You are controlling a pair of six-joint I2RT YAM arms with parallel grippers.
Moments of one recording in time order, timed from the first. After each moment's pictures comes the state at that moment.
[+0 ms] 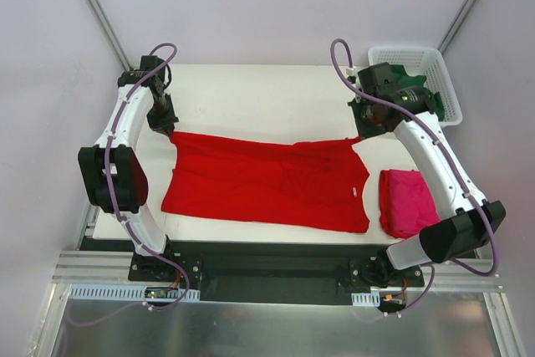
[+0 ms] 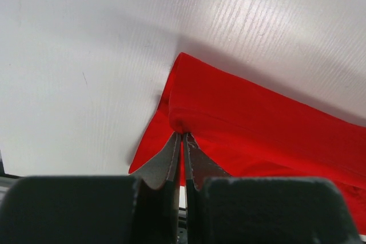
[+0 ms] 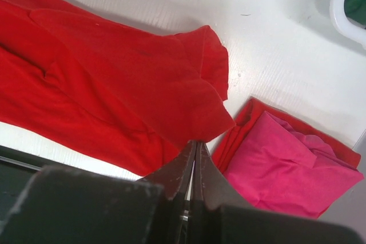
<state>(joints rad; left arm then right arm) 0.02 1.77 1.63 -1.12 -0.05 -0.28 0.38 1.46 1.62 -1.20 0.21 0.02</state>
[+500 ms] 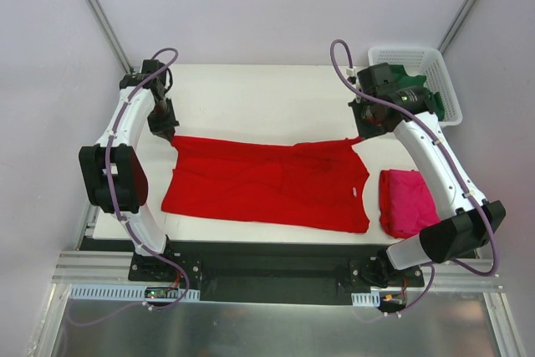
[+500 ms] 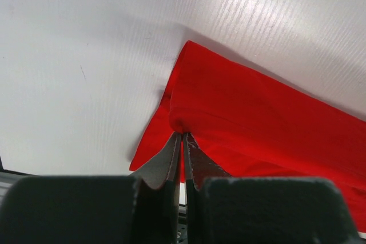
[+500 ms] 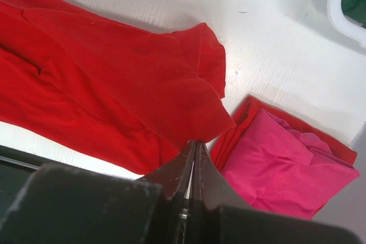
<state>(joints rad) 0.02 1.77 1.59 -1.12 -0.05 -0.27 0.38 1.46 1.62 -1.20 0.22 0.03</state>
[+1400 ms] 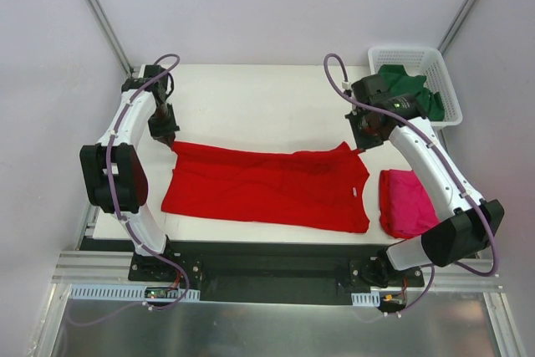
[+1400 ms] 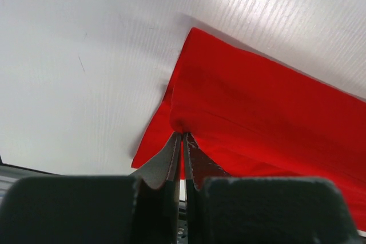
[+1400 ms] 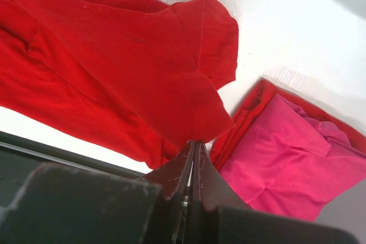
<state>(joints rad) 0.02 1.77 1.55 -1.11 -0.06 -0.27 0.40 1.44 1.51 -1.20 0.22 0.04</state>
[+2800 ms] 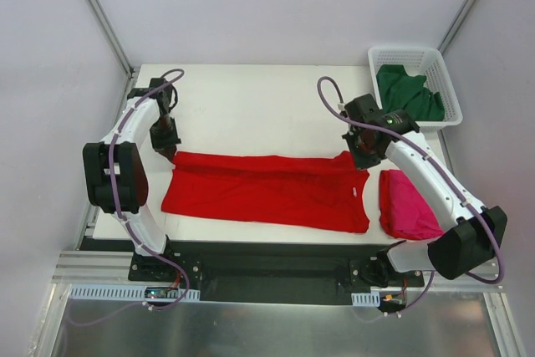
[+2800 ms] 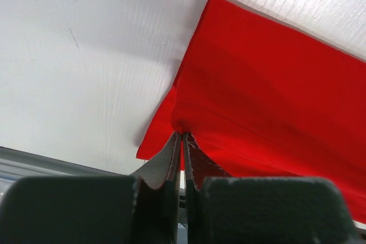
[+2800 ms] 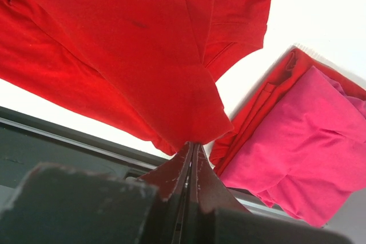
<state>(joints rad) 0.01 1.77 1.42 -1.11 -0.09 -0.28 0.46 1.36 1.33 -1.21 0.22 0.10</state>
